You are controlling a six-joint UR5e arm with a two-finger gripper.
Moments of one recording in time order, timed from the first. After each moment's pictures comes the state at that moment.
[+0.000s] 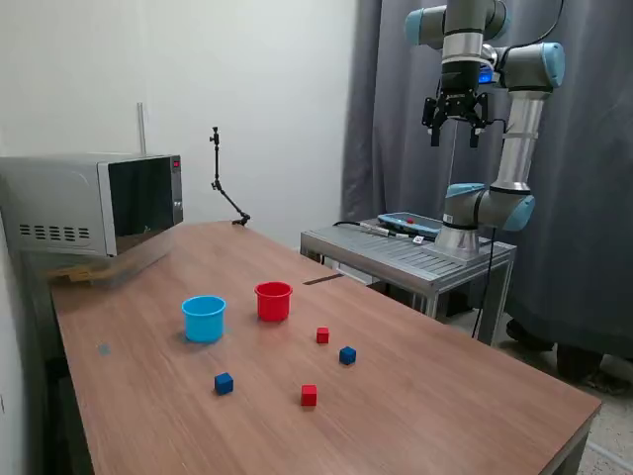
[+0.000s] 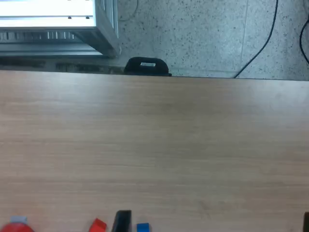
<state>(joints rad) 0.09 -1.61 1.50 -1.45 -1.51 -3.02</state>
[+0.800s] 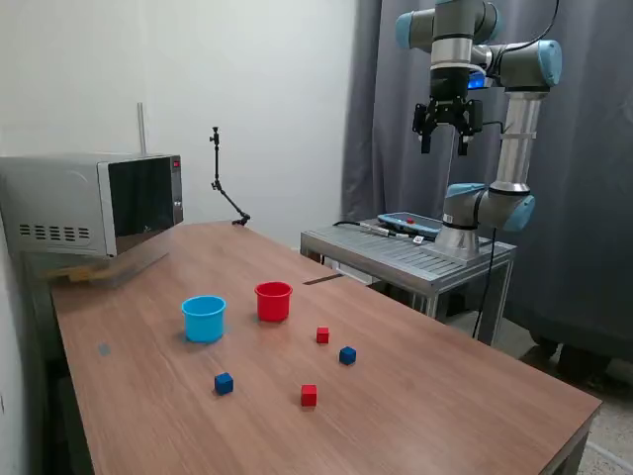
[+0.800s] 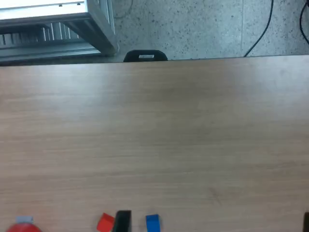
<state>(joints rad) 0.09 -1.53 1.45 -1.48 -1.52 -2.95</state>
